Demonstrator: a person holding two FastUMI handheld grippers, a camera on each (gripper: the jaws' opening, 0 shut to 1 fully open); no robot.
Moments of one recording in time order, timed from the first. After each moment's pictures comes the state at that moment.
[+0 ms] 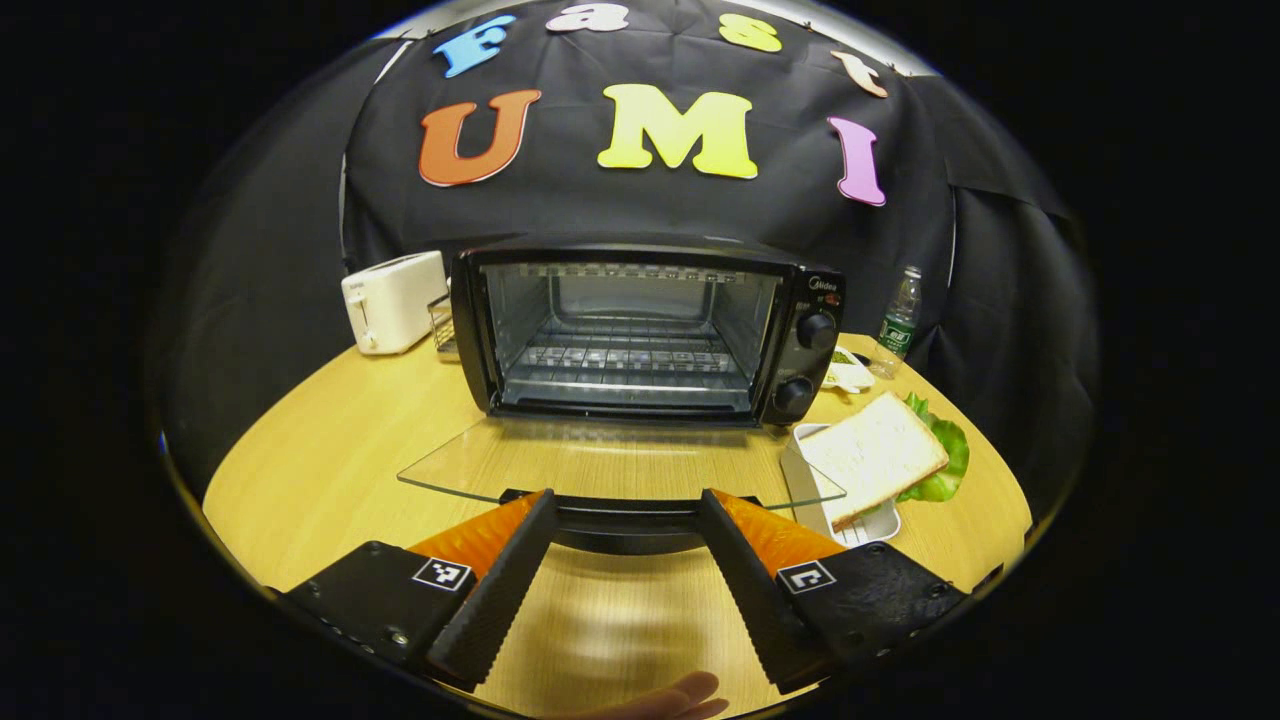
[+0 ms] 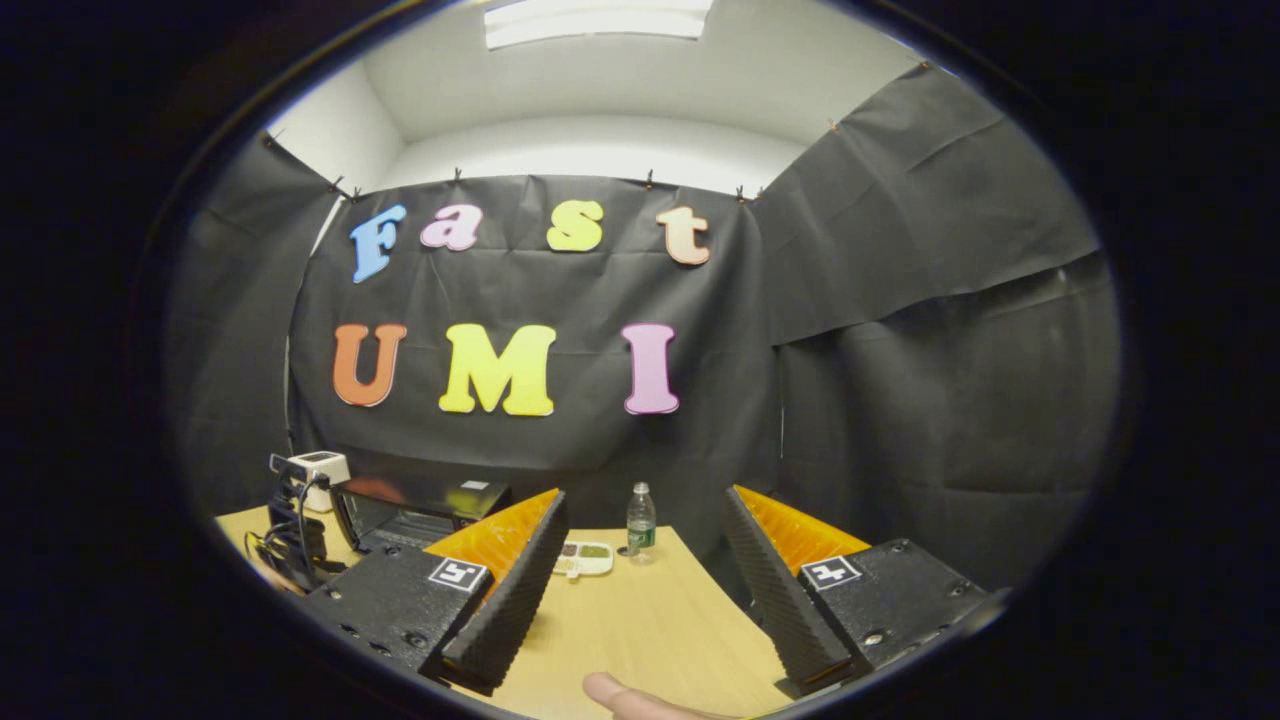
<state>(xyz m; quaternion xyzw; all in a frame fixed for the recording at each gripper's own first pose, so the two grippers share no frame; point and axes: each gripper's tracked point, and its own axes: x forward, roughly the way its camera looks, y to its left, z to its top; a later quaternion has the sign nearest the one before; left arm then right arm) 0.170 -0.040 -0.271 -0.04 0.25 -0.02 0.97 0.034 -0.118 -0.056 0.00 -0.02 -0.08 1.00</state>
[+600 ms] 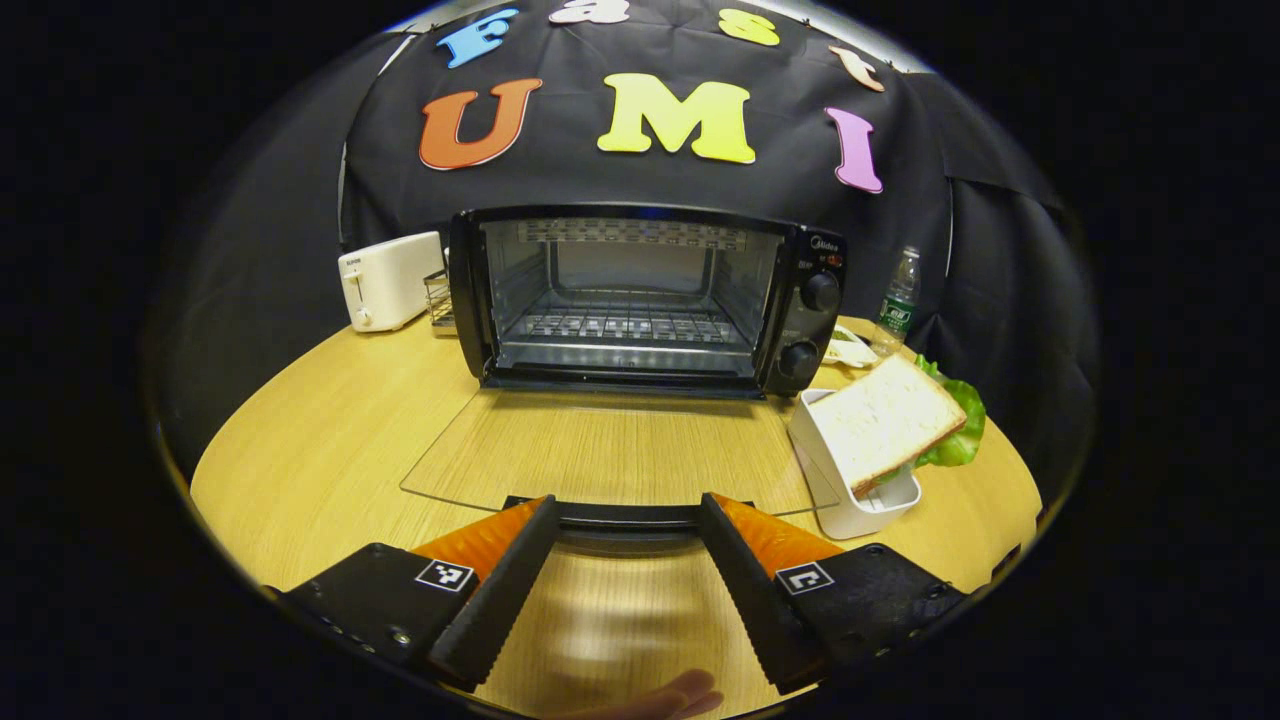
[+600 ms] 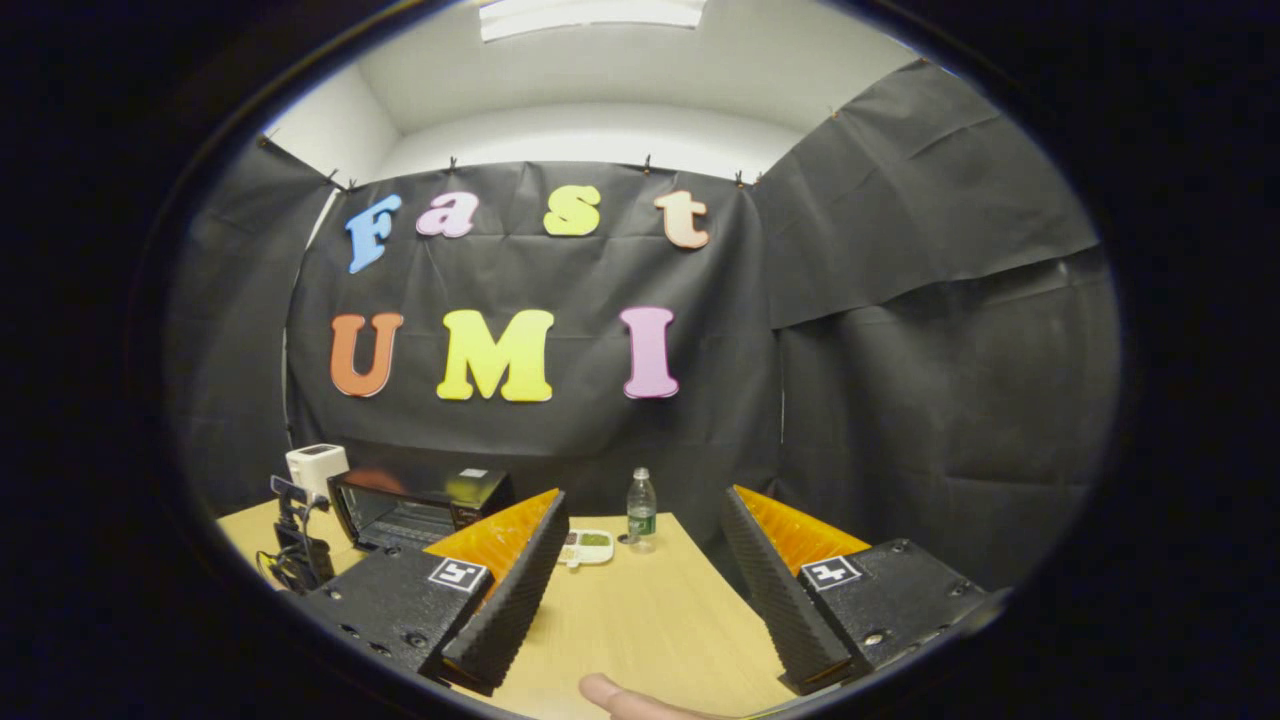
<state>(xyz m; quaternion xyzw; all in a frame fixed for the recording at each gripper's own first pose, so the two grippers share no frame) 0.157 -0.038 -0.276 -0.03 0.23 -0.02 0.97 0.048 -0.119 -0.070 0.01 0.01 -0.08 1.00</state>
